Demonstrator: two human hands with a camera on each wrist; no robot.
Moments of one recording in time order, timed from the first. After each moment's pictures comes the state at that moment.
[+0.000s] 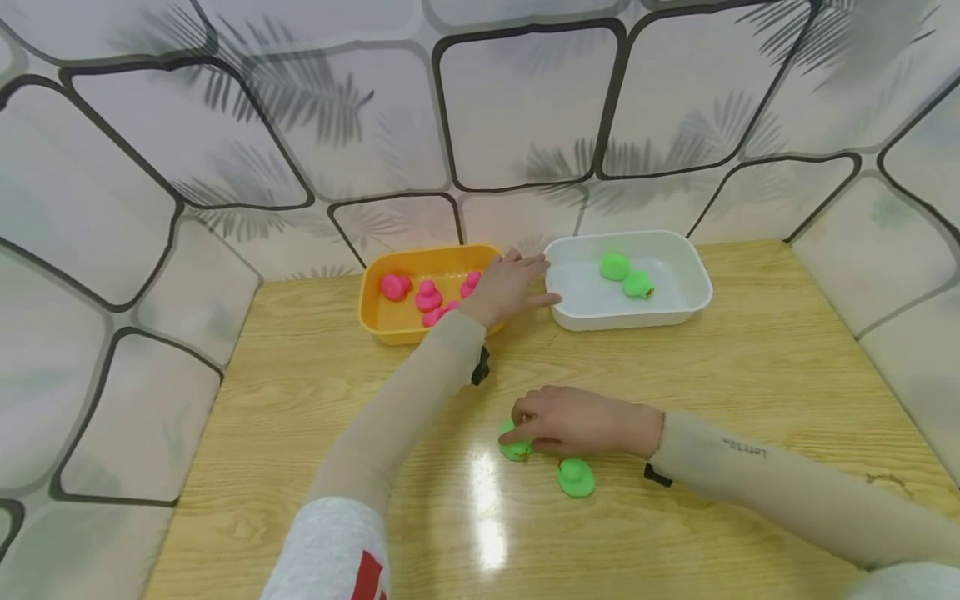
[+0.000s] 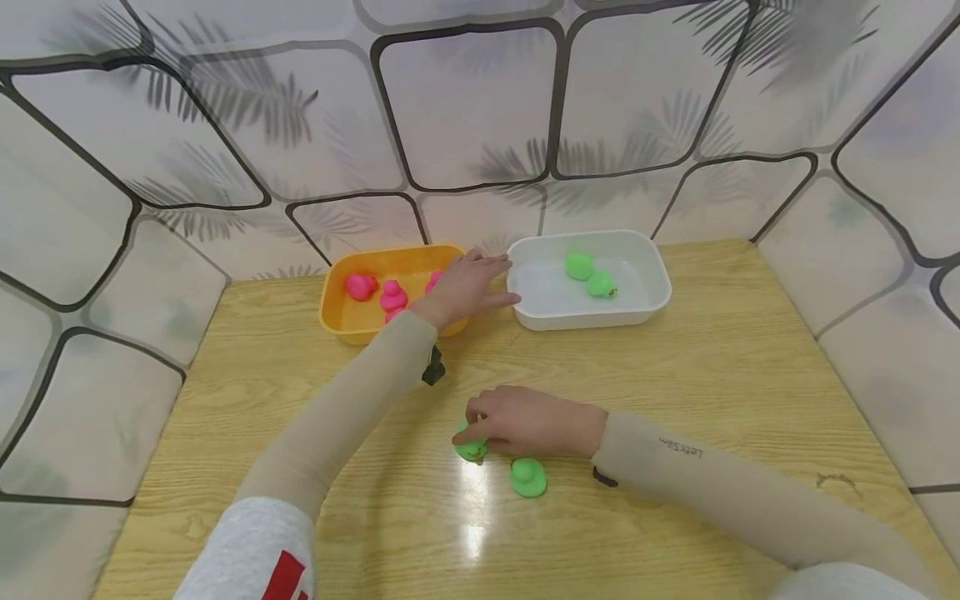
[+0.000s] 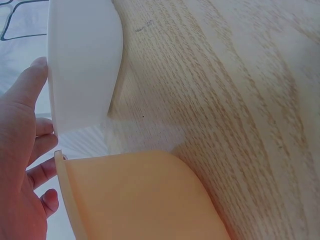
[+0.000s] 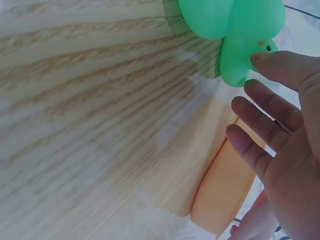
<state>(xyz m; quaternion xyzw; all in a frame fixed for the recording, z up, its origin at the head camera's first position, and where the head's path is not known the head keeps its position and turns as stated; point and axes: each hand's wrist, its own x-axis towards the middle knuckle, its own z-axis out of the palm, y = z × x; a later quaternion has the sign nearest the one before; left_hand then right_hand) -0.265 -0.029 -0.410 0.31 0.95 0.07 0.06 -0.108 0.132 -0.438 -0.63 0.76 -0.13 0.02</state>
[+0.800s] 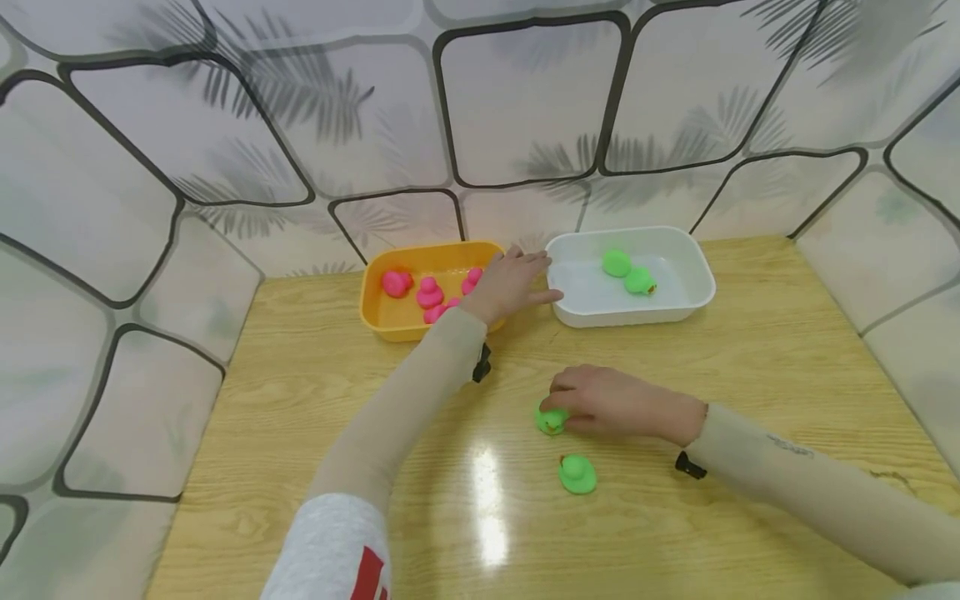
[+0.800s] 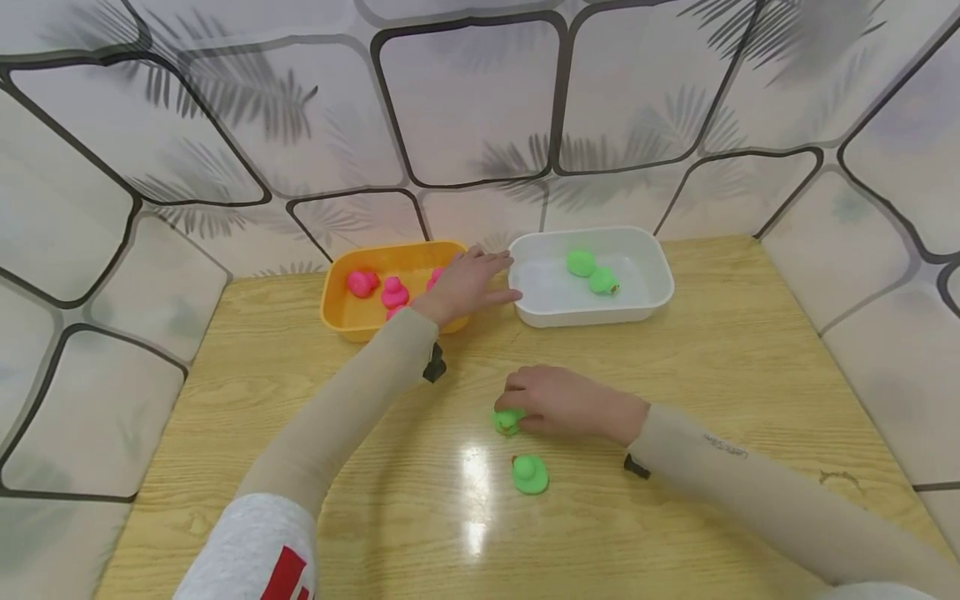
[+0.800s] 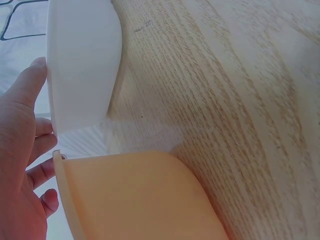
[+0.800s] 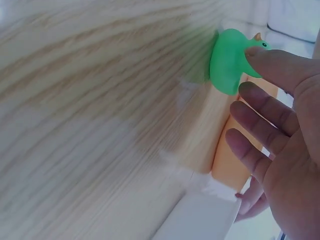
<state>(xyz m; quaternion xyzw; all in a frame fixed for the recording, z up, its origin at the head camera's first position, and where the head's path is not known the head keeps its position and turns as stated) -0.267 -0.030 -0.414 0.31 0.95 0.07 0.06 -0.121 0.172 -0.437 -0.55 0.82 -0.16 0.06</state>
